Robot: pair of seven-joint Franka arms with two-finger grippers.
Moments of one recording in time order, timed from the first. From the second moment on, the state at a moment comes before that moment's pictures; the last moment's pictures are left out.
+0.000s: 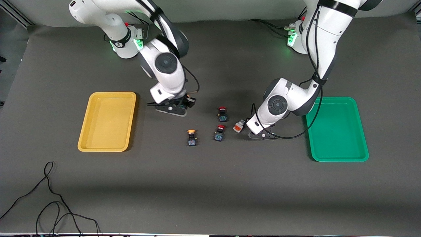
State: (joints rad) left arm -0.29 0.56 -0.24 -1.97 0.04 2.47 -0.45; right arm 0.74 0.26 -0.09 -1.83 -0.01 2.00 0.90
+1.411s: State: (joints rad) left arm 0.25 0.24 -0.21 -1.68 0.13 1.68 0.08; right arm 0.69 0.22 -0.88 -2.36 0.24 2.53 -0.51
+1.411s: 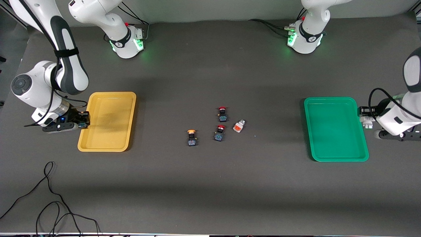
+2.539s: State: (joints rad) left arm 0.51 0.37 -0.21 -2.30 0.14 2.64 0.29; right arm 0.71 0.43 -0.87 -1.96 0.44 2.19 -0.59
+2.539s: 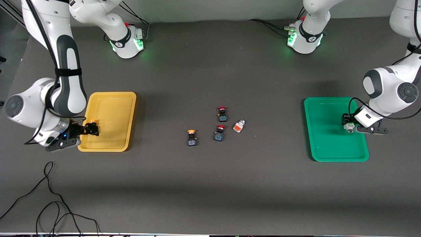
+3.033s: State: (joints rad) left arm 0.51 0.39 -0.22 -2.29 0.14 2.64 0.29; right arm 0.94 0.49 -0.80 -1.73 0.41 2.04 -0.07
